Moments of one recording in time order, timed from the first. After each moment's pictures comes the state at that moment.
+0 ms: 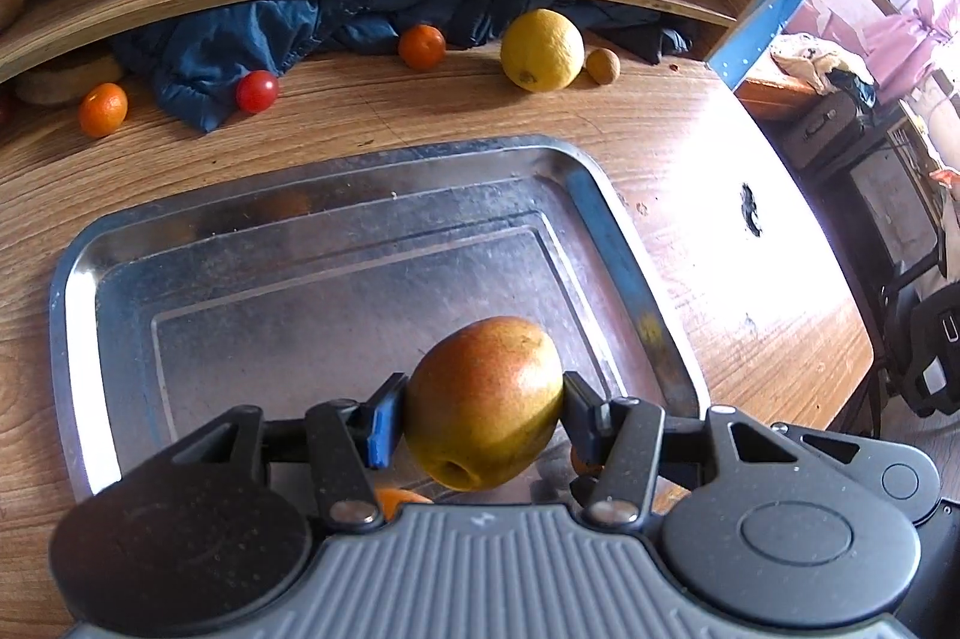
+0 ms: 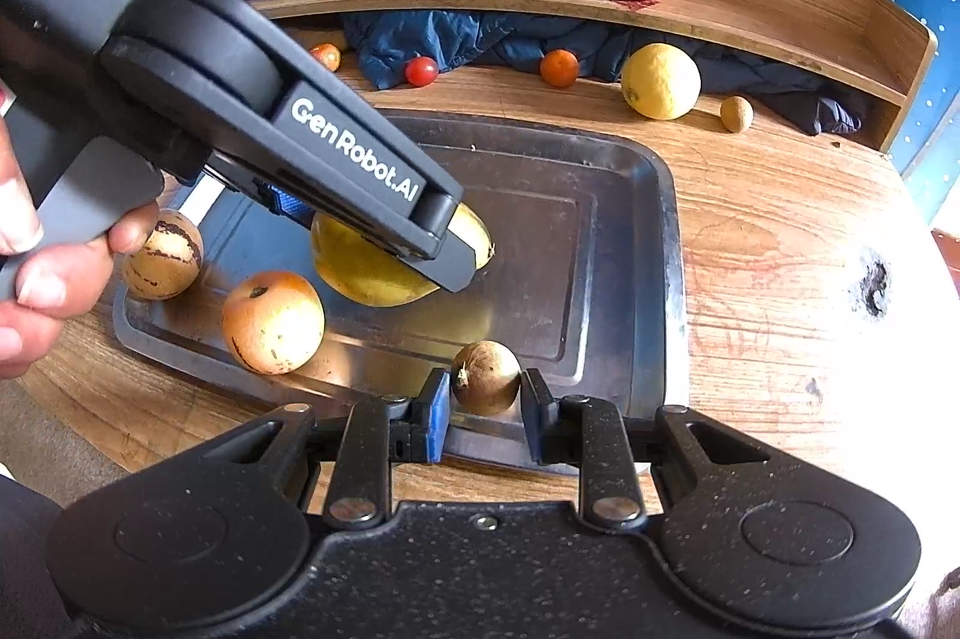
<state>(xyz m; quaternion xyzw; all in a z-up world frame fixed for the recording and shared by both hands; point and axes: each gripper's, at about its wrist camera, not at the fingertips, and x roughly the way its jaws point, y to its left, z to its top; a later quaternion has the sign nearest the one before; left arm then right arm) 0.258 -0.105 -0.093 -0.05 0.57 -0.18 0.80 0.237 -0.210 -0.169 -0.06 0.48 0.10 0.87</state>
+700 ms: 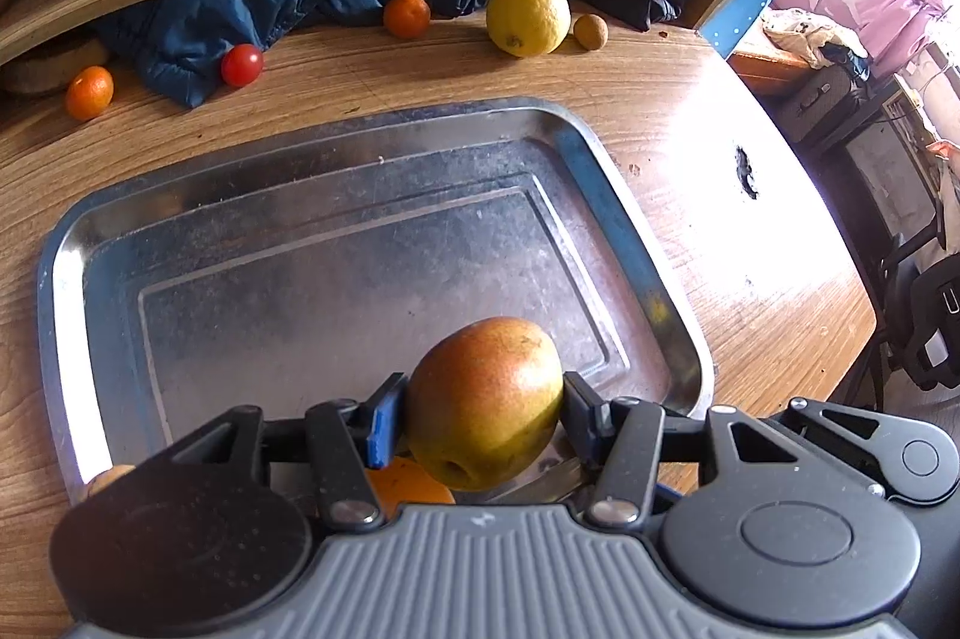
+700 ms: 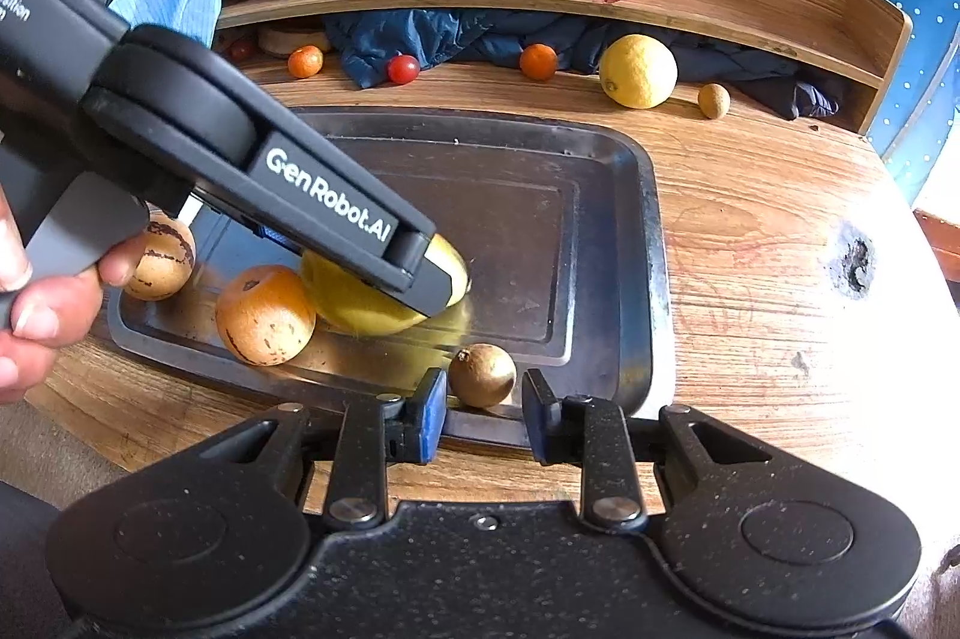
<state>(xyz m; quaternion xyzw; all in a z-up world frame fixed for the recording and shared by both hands) 0.250 -0.107 -0.098 -0.03 0.58 -0.19 0.79 0.232 -0.213 -0.166 -0.05 0.48 0.08 0.87</state>
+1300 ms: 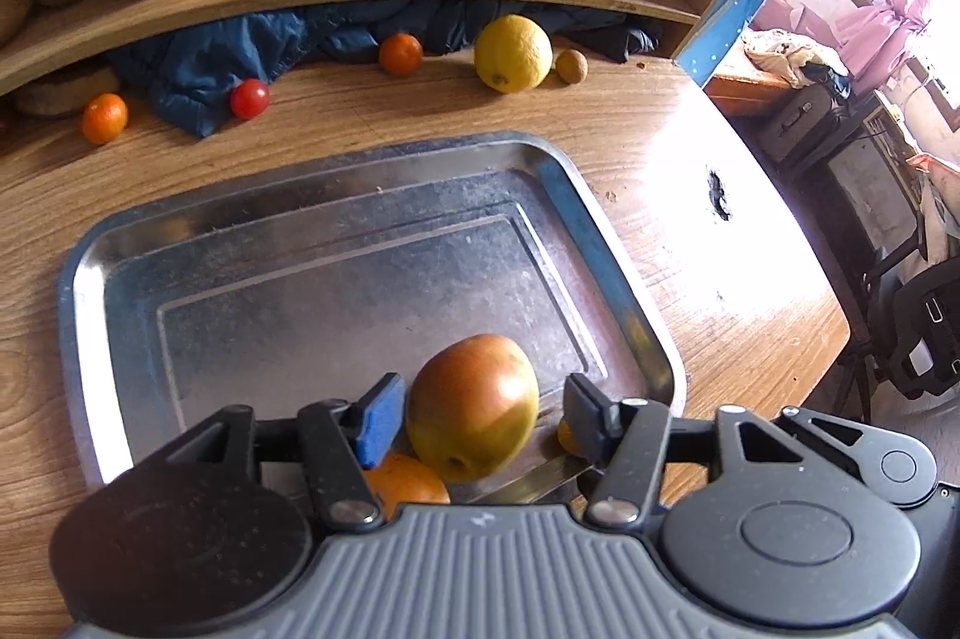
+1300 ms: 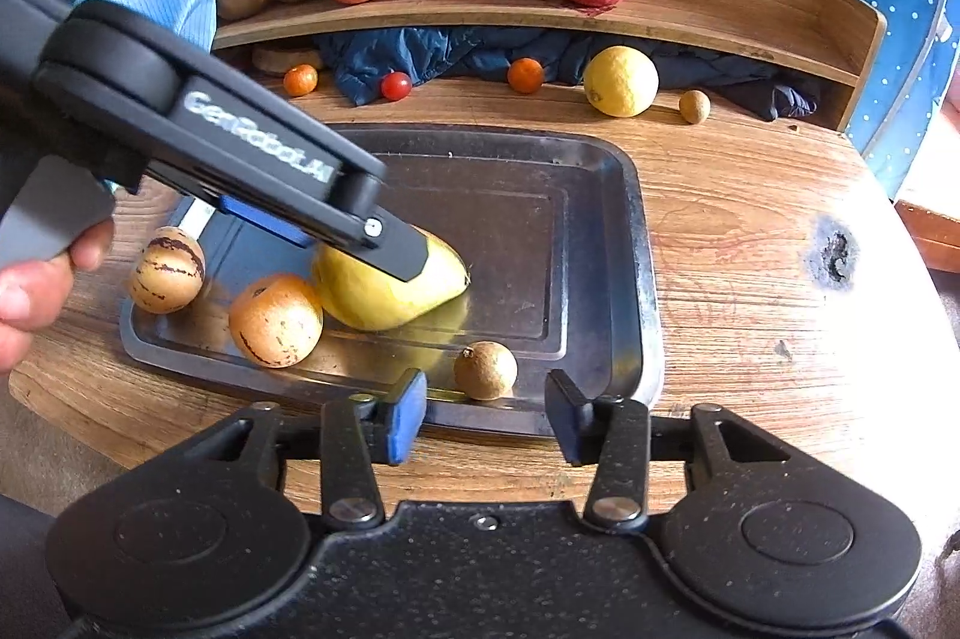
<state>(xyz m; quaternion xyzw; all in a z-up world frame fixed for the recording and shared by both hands) 0.239 -0.095 -0.078 -0.04 0.56 -0.20 0.81 0.220 -0.211 -0.153 -0.04 0.47 0.06 0.88</state>
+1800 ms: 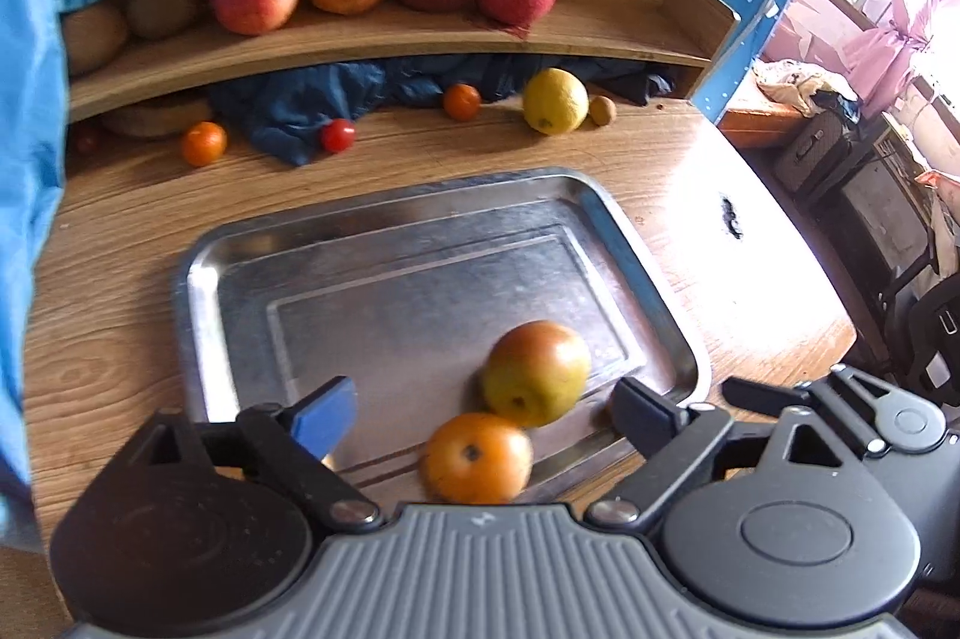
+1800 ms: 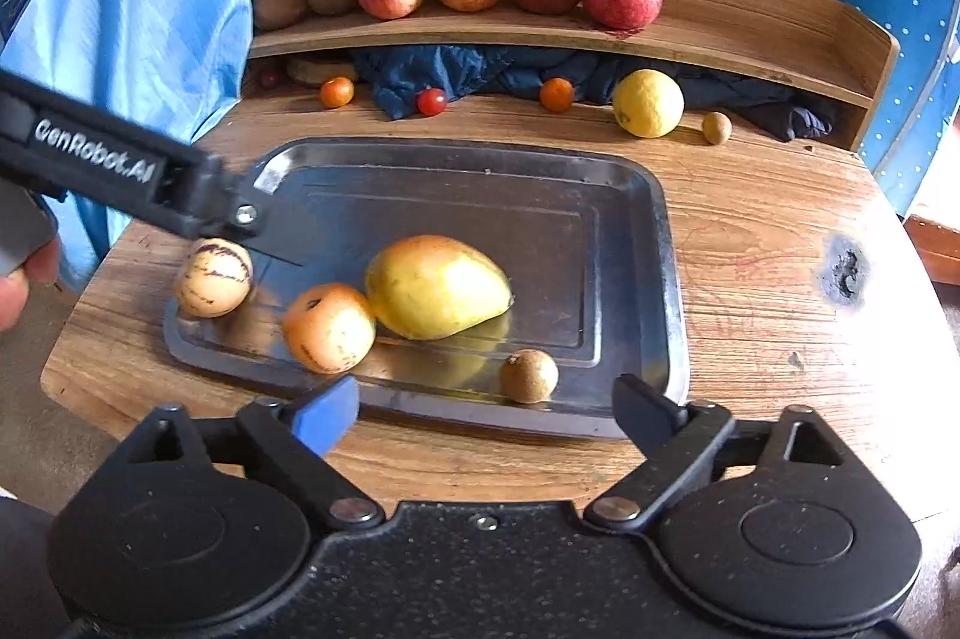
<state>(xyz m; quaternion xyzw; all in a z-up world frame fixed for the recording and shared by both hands) 0.208 -0.046 -0.046 -0.03 0.52 -0.18 0.84 0.210 -0.196 -0.137 -0.04 0.46 0.09 0.88</state>
